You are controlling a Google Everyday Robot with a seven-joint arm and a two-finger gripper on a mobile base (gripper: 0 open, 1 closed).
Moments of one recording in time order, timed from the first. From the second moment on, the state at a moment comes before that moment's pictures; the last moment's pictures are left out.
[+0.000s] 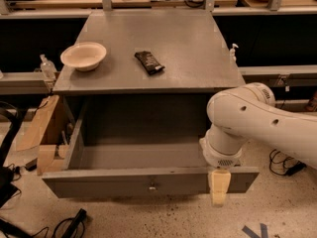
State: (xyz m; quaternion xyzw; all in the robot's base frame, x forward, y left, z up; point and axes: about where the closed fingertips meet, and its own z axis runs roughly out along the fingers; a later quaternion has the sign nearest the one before) arm 0.443 -0.157 0.673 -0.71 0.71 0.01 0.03
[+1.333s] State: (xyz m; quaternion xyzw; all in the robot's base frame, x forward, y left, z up) arm 0.383 -0.147 0.687 -0.67 0.74 0.03 -0.01
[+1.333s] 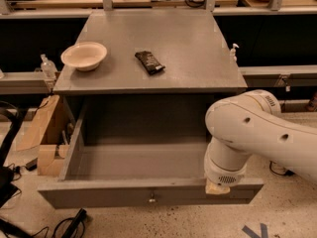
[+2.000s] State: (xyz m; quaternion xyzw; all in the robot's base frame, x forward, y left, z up) arm 0.382 -0.147 0.687 -0.67 0.74 0.03 -0.01
